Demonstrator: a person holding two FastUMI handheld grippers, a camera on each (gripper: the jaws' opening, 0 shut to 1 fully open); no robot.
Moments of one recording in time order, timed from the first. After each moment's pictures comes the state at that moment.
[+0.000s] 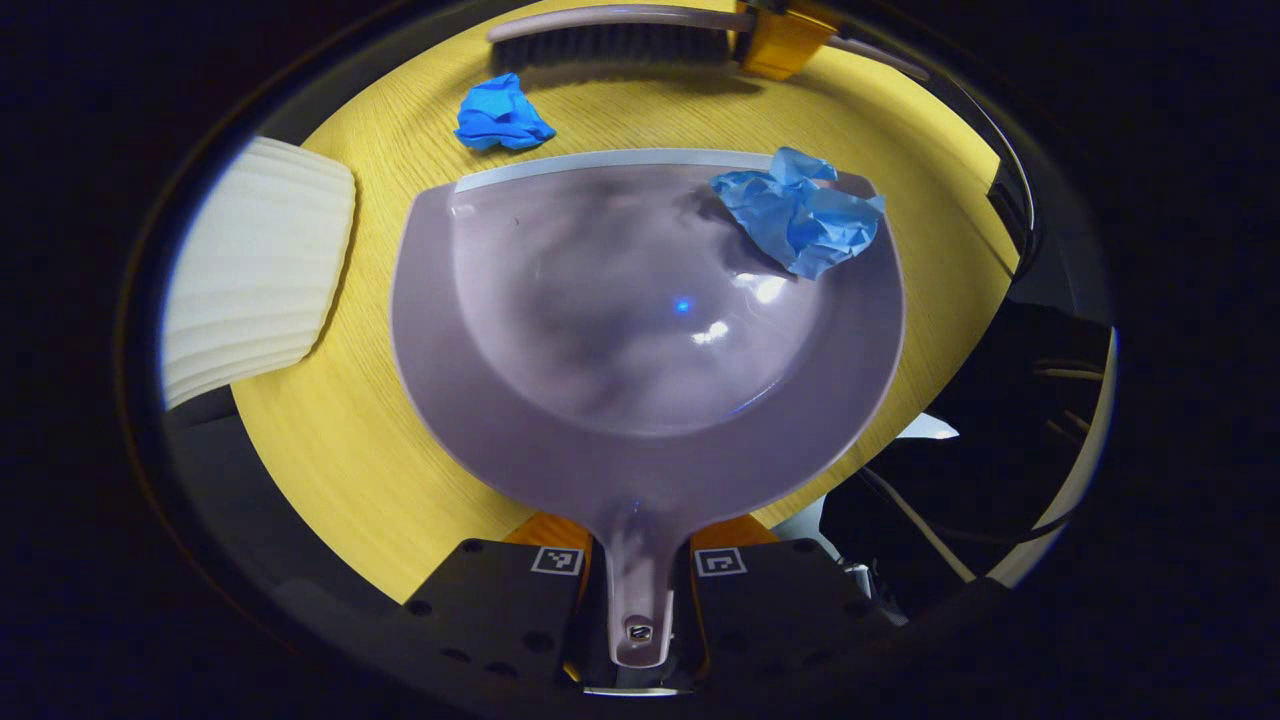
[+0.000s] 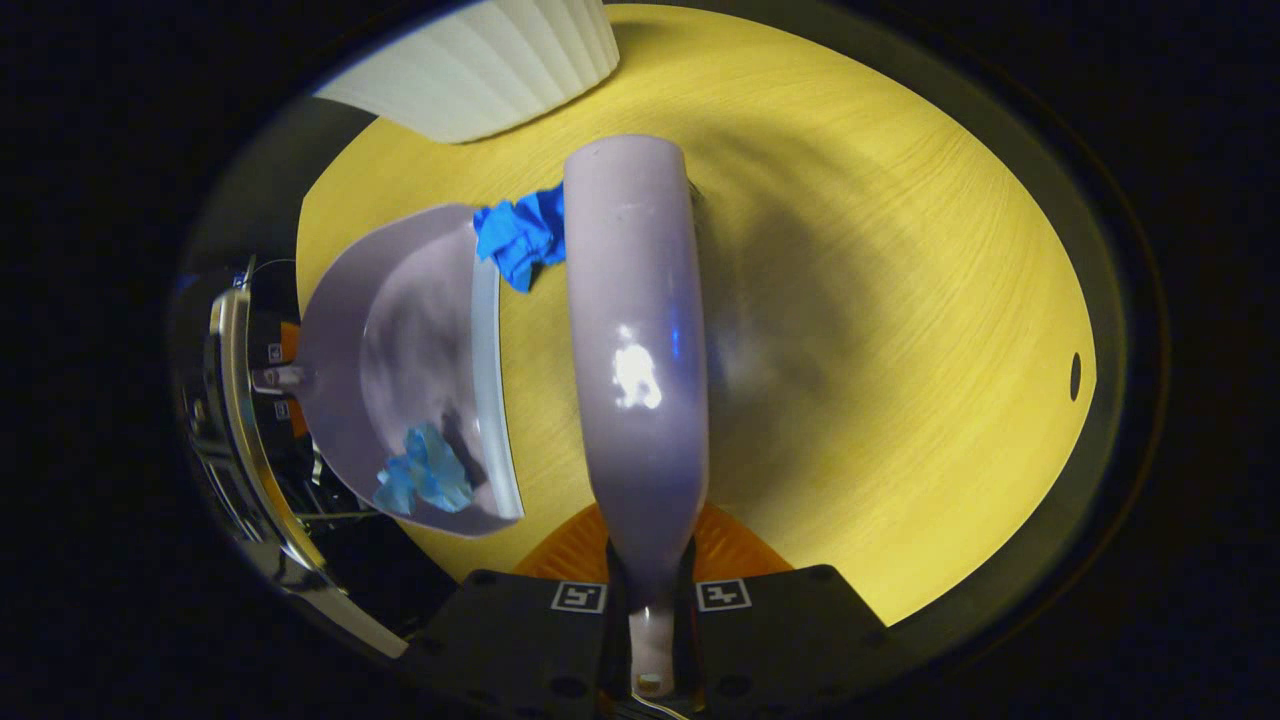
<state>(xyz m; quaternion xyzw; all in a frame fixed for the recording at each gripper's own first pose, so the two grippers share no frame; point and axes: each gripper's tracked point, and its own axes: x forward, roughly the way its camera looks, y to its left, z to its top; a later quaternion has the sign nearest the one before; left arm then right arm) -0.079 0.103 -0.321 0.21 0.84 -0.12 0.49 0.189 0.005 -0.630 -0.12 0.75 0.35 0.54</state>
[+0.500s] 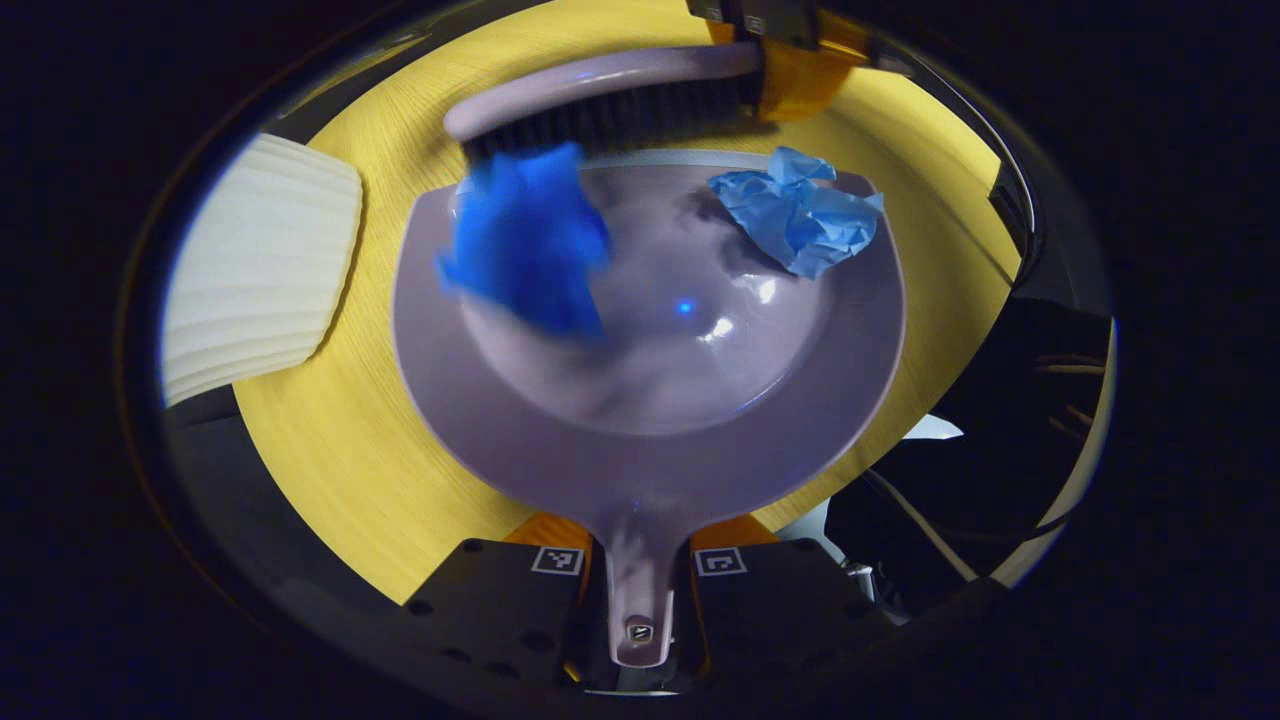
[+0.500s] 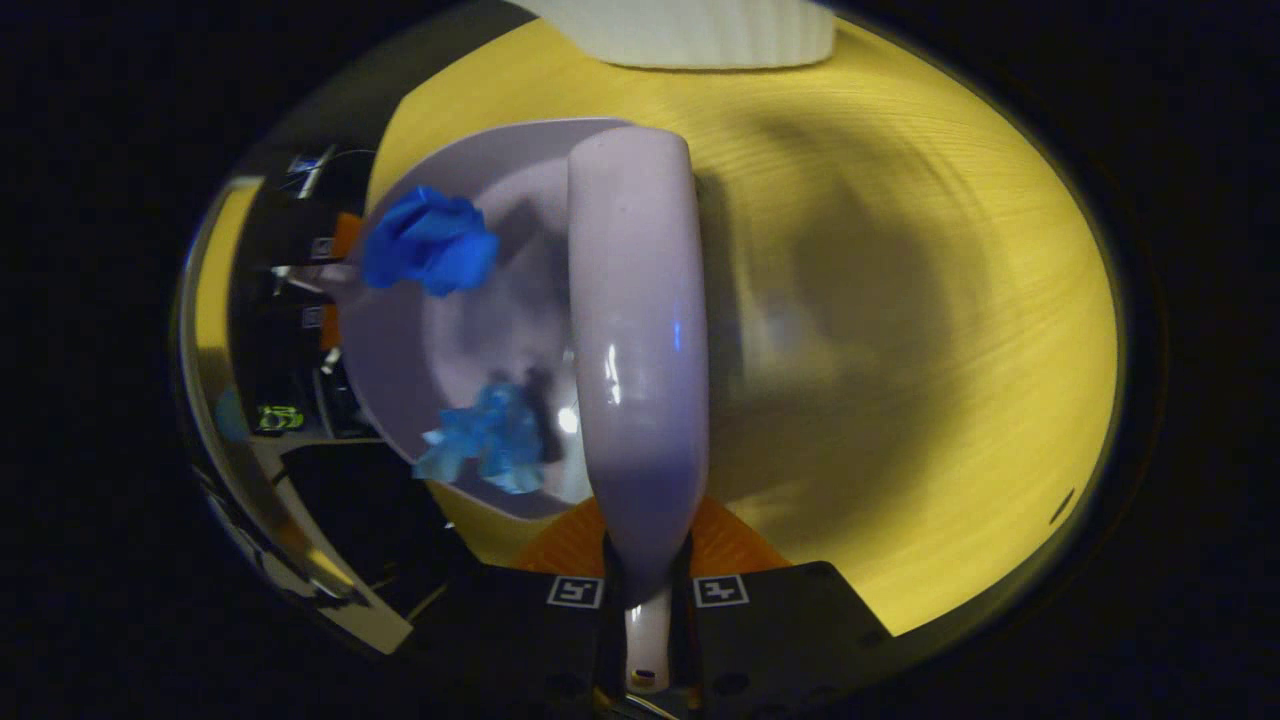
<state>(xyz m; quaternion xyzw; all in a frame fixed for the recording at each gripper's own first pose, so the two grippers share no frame) -0.078 0.103 -0.322 0.21 0.83 -0.12 0.51 0.141 0.035 -0.586 -0.15 0.74 0.51 0.42</state>
